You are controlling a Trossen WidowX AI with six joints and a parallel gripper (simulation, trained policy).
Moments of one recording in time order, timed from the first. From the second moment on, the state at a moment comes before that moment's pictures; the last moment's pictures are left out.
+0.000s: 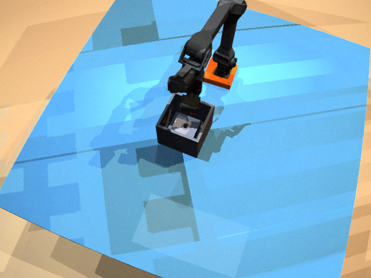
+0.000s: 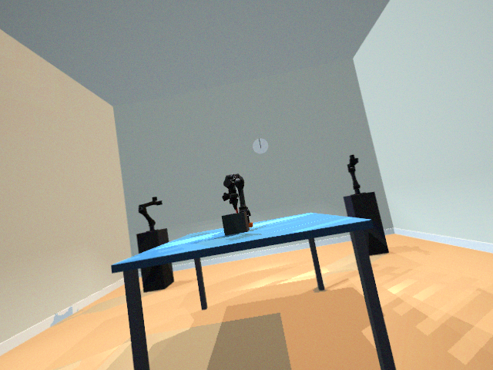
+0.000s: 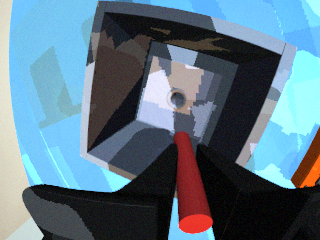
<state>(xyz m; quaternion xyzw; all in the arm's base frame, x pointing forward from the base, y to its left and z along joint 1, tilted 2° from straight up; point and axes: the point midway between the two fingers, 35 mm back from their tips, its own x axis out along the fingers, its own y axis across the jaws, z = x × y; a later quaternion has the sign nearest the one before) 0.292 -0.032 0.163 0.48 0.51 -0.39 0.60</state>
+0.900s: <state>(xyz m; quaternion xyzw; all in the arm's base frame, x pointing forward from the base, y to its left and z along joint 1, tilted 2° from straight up) 0.319 -0.051 0.092 0.47 0.55 -0.37 0.58</state>
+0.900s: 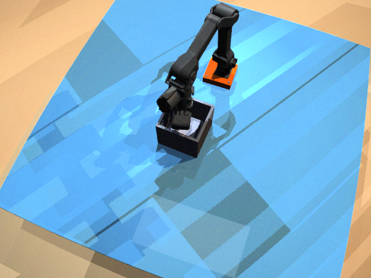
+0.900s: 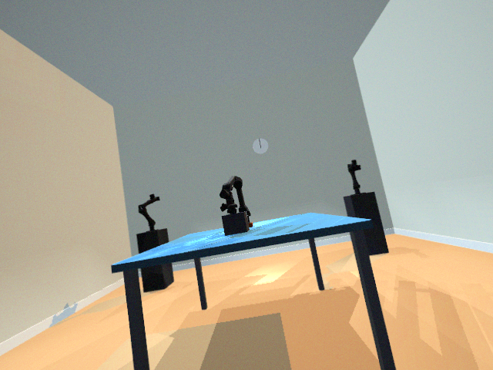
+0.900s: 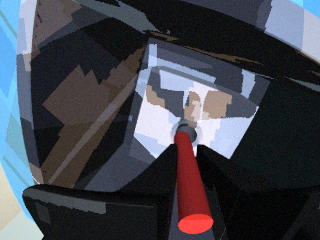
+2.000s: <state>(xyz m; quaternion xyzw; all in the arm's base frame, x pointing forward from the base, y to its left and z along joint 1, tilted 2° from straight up) 0.336 -0.058 0.089 0.50 0.58 -0.33 0.56</state>
